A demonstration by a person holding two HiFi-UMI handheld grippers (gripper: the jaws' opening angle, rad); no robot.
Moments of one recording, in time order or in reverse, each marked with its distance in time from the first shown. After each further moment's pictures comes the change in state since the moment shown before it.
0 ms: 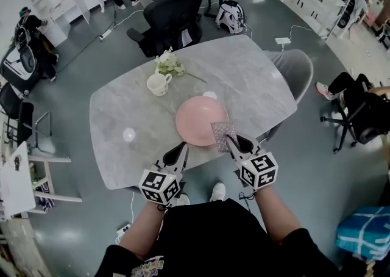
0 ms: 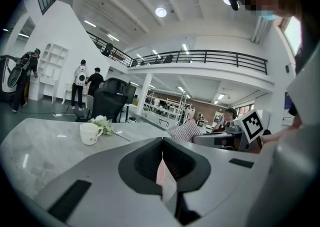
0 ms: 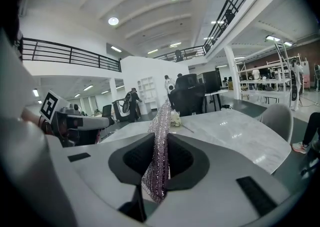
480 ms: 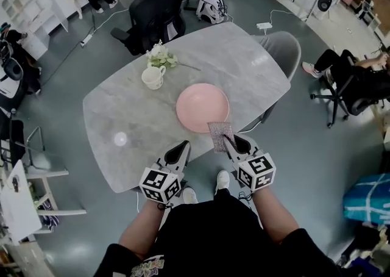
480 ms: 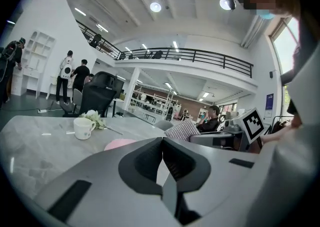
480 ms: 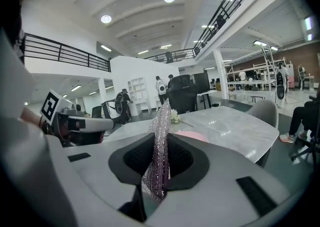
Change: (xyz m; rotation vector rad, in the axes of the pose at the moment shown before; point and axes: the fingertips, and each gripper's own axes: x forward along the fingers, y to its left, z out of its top) left arm -0.050 0.015 -0.016 0.026 0.053 -0.175; right arm -0.009 0.080 -0.022 0.046 -0.017 -0.134
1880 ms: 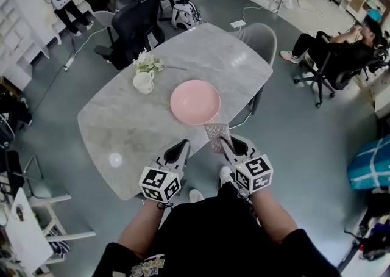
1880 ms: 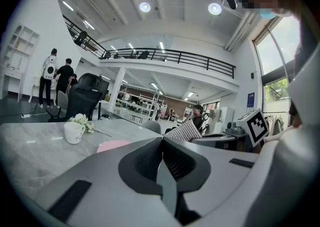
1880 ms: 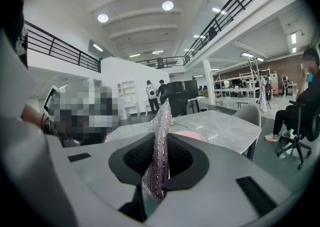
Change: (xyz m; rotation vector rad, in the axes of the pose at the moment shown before) left arm -0.050 -0.021 -0.001 0.071 -0.002 -0.172; right arm -0.050 0.066 -0.015 0.004 -0.062 -0.162
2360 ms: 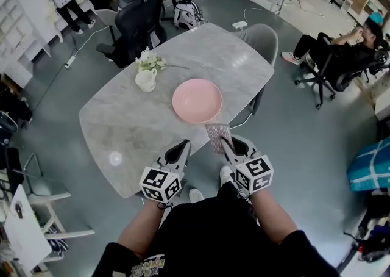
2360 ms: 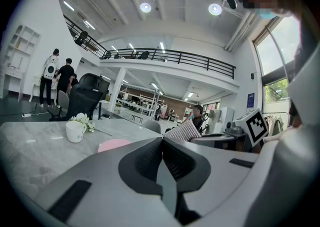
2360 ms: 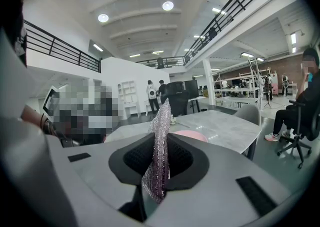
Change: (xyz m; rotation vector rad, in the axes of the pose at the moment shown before) left arm -0.012 -0.005 -0.003 -0.005 -0.003 0.001; right arm -0.006 0.009 -0.002 0.001 -0.001 0.001
